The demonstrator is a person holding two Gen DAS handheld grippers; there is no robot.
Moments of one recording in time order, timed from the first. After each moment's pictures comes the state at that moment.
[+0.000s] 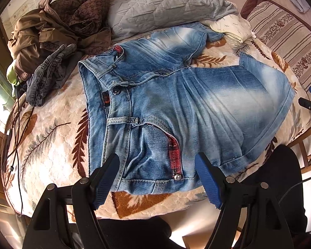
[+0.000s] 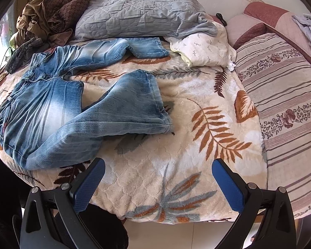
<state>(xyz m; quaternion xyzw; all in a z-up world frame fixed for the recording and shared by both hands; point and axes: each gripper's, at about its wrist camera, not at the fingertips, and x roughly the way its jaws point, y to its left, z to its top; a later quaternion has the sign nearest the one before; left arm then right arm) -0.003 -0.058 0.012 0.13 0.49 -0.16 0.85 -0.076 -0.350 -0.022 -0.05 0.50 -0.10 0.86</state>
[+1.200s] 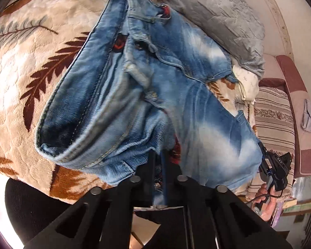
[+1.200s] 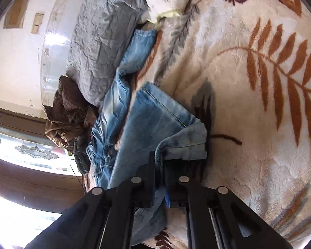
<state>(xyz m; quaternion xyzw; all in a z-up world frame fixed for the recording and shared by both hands) 0.057 0.029 -0.043 -0.25 0.58 -0.16 0.76 -0.011 -0.468 -0.078 0.46 0.41 0.02 0.79</state>
